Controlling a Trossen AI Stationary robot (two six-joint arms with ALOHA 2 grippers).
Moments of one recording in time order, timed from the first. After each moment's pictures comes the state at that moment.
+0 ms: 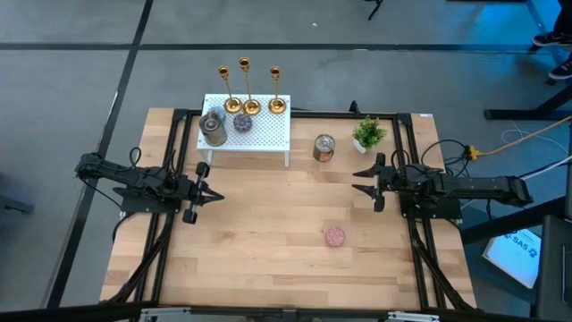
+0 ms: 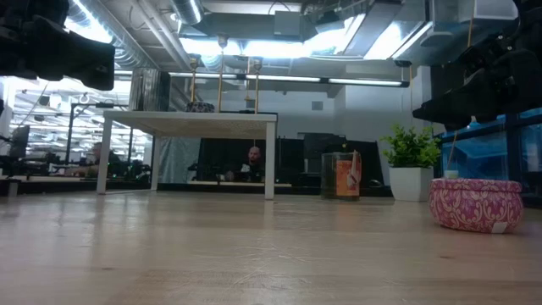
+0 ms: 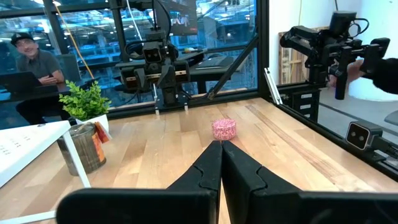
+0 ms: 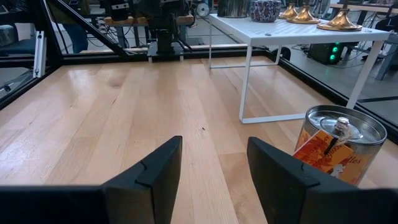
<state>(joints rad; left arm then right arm) -0.26 0.02 0.01 0.03 -0.13 0.09 -0.03 0.21 0.01 0.02 0.08 0.04</state>
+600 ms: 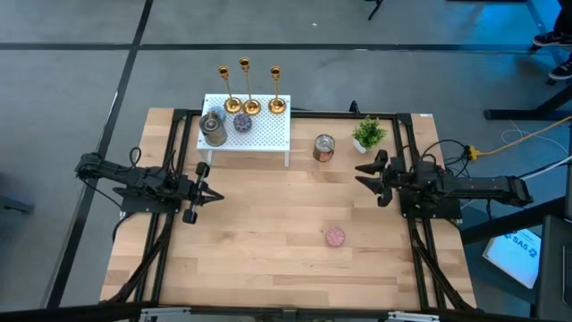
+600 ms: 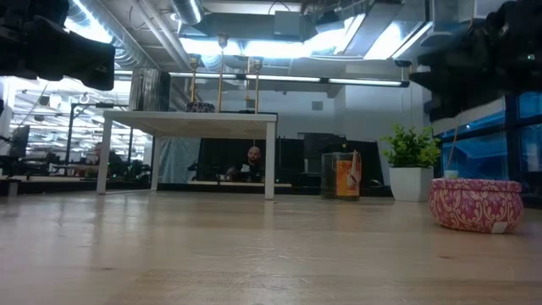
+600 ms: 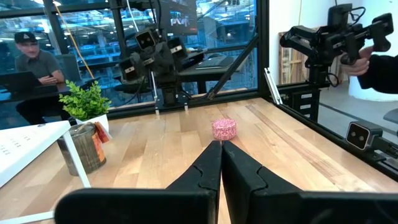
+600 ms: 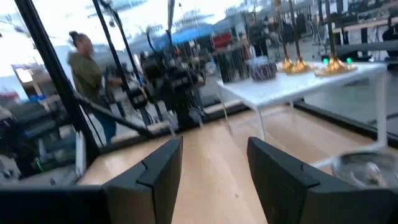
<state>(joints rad) -0.26 0.02 0.01 0.03 -0.13 0.09 -0.03 0.21 0.01 0.28 0.08 0.29</state>
